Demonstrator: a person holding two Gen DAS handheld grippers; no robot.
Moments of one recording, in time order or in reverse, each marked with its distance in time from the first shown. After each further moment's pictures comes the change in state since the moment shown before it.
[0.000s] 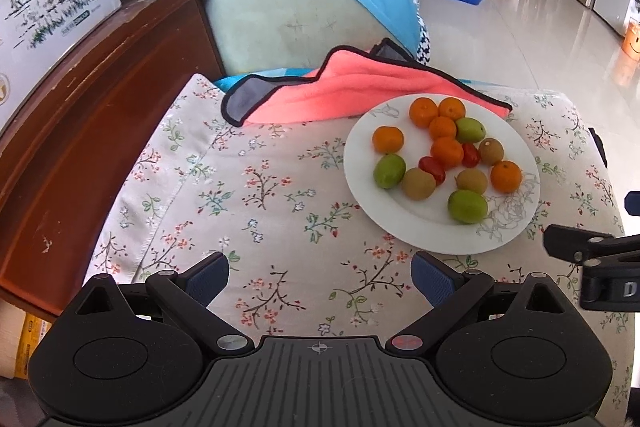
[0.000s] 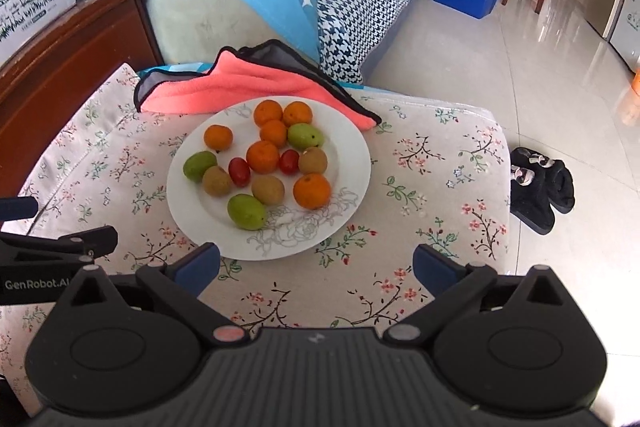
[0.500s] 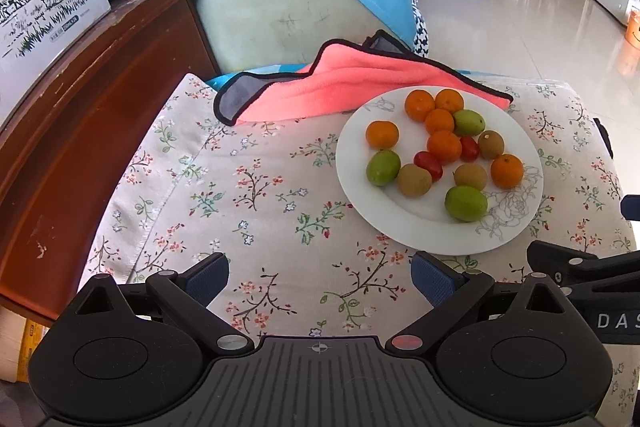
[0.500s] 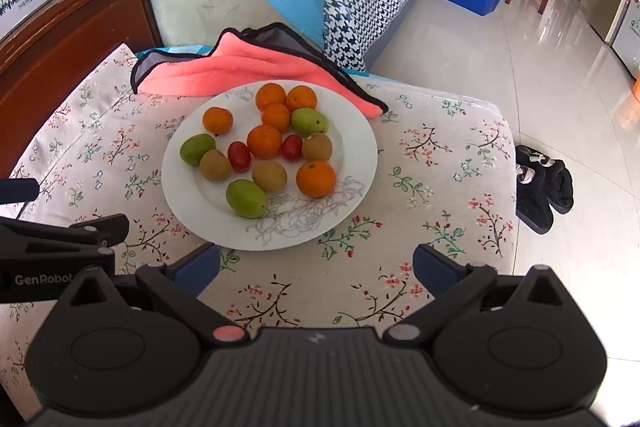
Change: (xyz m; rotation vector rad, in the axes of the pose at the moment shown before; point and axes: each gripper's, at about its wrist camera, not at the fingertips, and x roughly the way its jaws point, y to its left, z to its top) left arm 0.010 -0.013 0.002 0.021 0.014 0.028; right arm 0.013 0.007 -0.003 -0.033 0.033 -0.013
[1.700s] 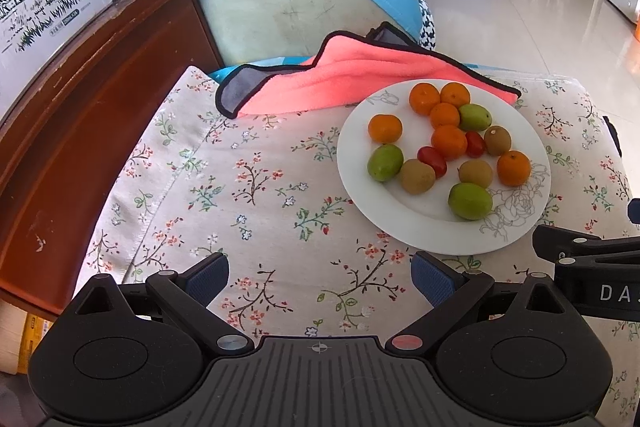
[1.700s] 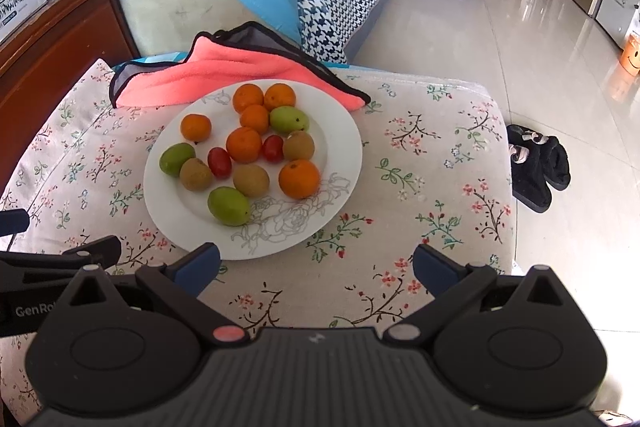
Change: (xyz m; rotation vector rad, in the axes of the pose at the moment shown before) left arm 0.006 -0.006 0.001 -0.012 0.022 0.021; right arm 0.010 -0.010 0.001 0.089 0.005 -0.015
